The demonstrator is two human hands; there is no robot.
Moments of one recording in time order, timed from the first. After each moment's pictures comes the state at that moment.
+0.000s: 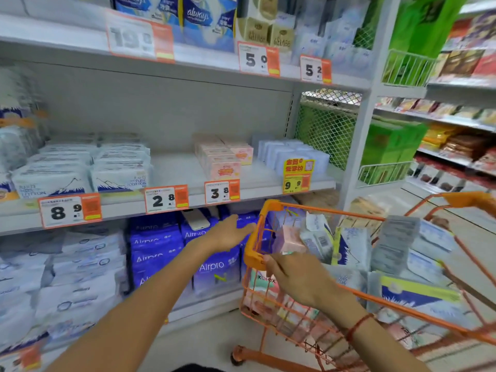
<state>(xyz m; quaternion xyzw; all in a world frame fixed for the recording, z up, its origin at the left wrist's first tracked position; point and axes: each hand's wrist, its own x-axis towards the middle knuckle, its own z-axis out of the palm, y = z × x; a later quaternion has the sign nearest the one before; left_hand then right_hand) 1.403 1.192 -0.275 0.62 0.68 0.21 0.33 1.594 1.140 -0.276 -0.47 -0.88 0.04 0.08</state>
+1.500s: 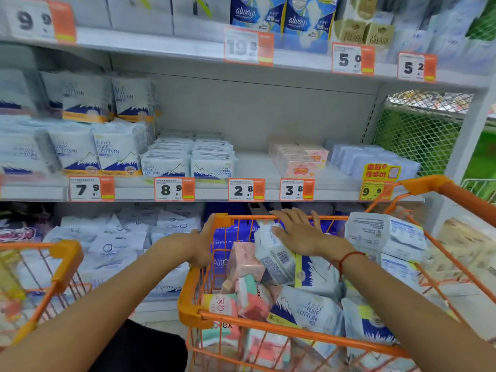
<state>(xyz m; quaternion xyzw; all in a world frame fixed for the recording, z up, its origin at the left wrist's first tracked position) 1.277 1.039 -0.250 0.54 0.81 -0.07 0.20 1.462 1.186 -0.273 -0.41 -0.91 0.08 -0.03</state>
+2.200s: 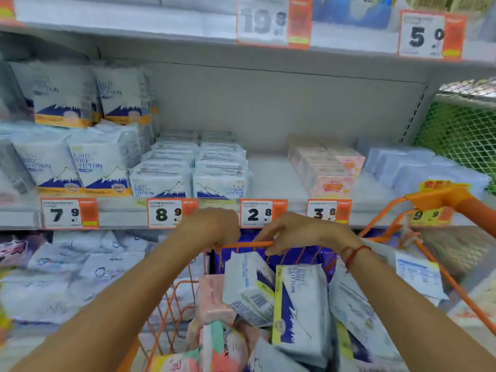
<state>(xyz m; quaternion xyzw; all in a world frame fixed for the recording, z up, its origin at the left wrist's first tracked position) 1.224 1.169 -0.218 0.54 0.81 -0.09 0.20 1.371 1.267 -0.238 -0.26 -0.88 0.40 -0.08</state>
